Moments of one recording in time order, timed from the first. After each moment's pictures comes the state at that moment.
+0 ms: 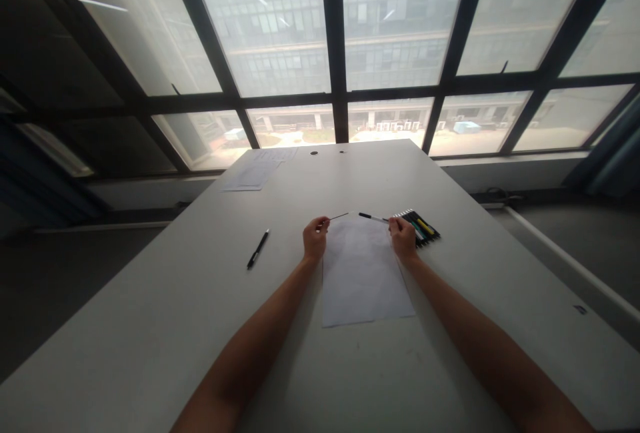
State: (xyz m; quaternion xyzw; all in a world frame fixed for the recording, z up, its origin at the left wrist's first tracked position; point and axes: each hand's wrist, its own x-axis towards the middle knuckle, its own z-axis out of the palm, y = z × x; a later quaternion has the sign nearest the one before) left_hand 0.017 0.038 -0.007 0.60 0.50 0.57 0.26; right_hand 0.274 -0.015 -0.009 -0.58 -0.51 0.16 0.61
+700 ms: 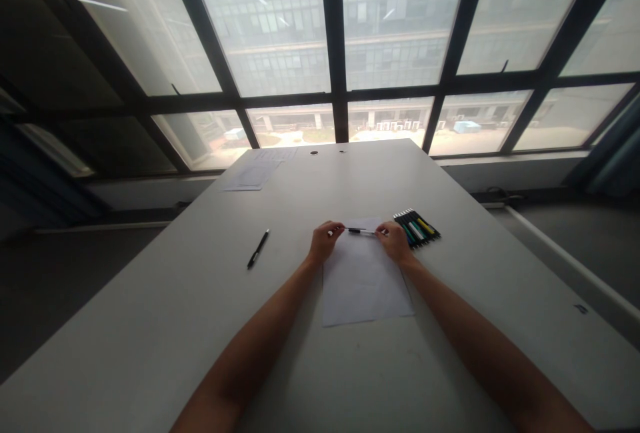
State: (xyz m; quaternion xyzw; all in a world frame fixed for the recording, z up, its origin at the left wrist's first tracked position) left_hand 0.028 0.022 0.004 0.74 0.41 0.47 0.24; right_hand 0.267 -0.008 -0.022 -0.59 -0.66 0.09 0.46
